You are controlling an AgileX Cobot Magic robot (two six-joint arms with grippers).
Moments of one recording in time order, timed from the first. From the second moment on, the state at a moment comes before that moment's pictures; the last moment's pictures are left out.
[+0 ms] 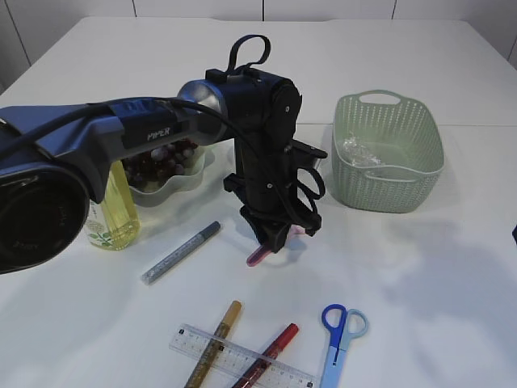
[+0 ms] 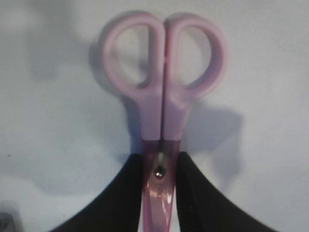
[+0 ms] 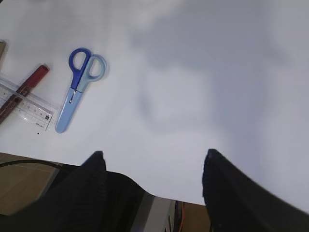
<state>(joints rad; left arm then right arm) -0.72 2.57 -2.20 -0.04 1.23 -0.02 0.15 1.16 -1.01 0.13 1.24 0.05</state>
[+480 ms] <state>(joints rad) -0.72 2.57 -2.20 -0.04 1.23 -0.03 0.15 1.16 -1.01 0.13 1.24 0.05</state>
